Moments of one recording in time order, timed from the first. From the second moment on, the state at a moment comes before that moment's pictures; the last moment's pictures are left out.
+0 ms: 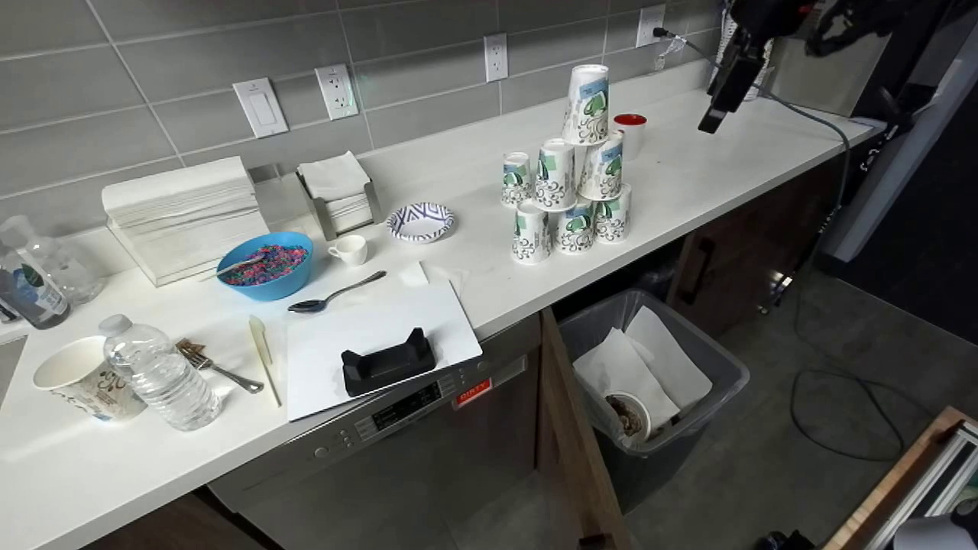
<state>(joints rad) 0.15 -0.45 -0.15 -2.25 -0.14 2.11 -0.56</state>
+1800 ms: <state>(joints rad) 0.03 0.18 -0.03 -1.51 -0.03 2.02 -0.45</state>
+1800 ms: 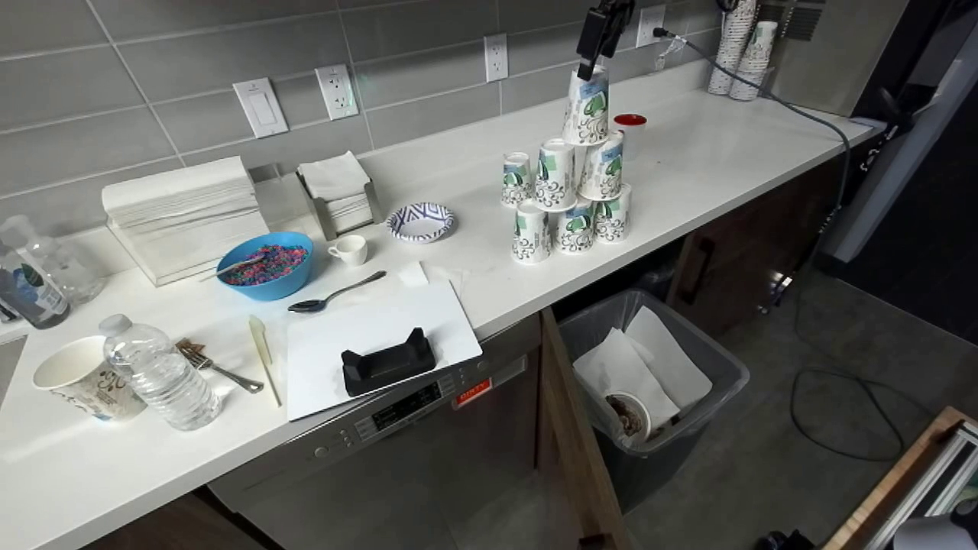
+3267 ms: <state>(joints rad) 0.01 0.17 -0.01 -1.49 -0.16 2.01 -0.37</state>
